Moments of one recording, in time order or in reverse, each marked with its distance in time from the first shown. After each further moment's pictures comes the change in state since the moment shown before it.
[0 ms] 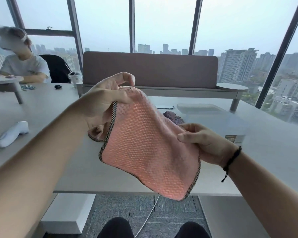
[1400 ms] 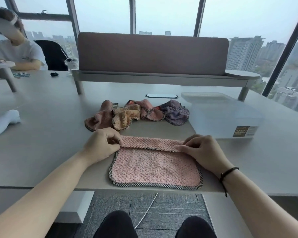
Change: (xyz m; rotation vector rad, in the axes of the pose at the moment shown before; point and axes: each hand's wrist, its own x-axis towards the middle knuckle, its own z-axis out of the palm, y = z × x) left_hand -0.048 -0.172 -0.065 0.988 0.421 -0.095; right_hand 0.019 0.103 -0.043 -0.854 0.699 -0.071
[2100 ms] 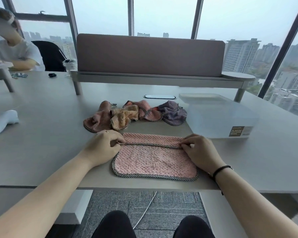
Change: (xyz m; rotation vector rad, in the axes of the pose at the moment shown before) left_hand 0.000 -0.008 0.007 0.235 -0.046 0.064; right_hand 0.004 0.006 0.006 -0.304 0.036 -0.032
